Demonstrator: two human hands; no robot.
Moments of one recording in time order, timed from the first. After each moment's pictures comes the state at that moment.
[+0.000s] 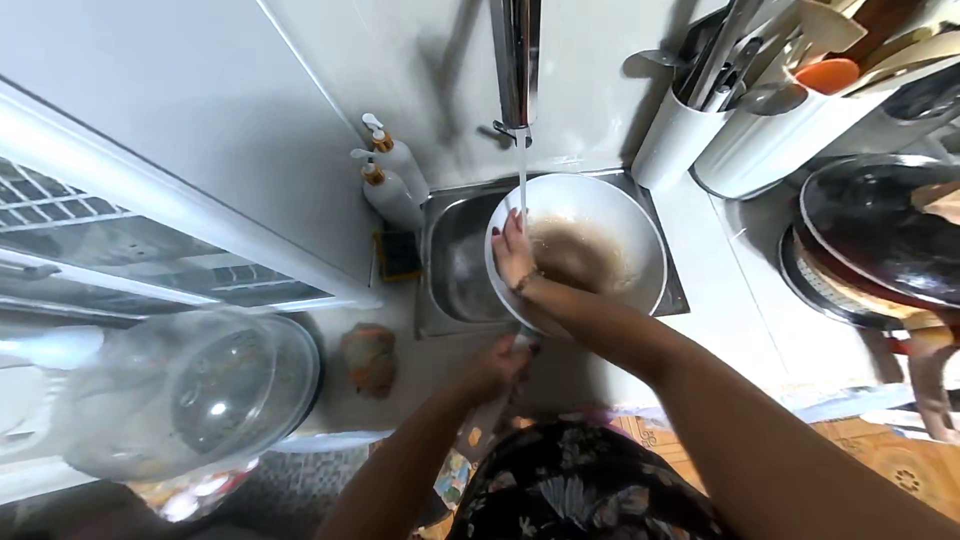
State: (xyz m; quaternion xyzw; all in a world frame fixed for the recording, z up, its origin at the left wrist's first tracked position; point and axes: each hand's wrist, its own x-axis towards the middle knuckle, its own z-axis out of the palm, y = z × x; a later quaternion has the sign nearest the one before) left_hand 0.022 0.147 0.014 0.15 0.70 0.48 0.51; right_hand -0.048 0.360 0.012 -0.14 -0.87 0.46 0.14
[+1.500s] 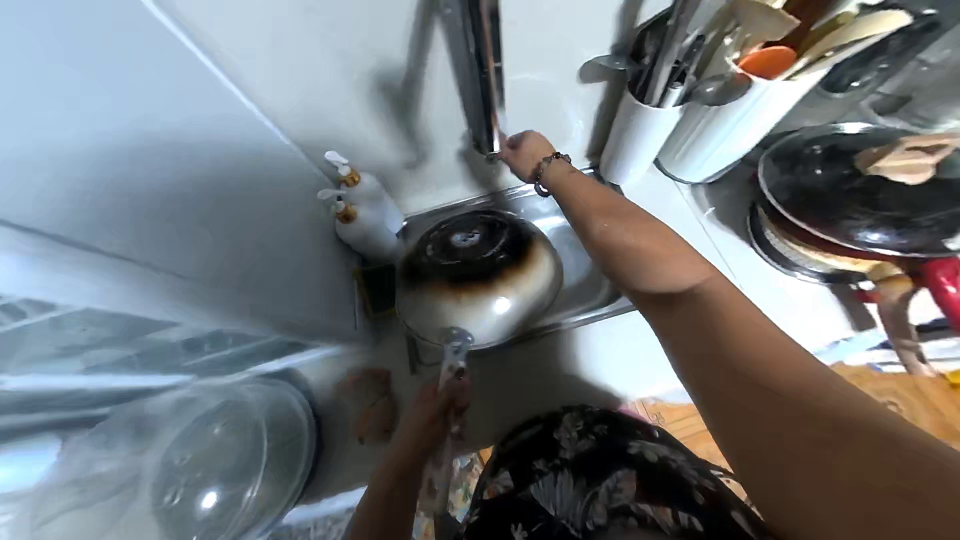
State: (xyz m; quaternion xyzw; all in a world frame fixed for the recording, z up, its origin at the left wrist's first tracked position) left_hand -0.007 0.048 0.018 0.03 0.64 0.62 0.45; right_hand -0.119 0.480 0.175 -0.17 -0.90 0.39 -0.01
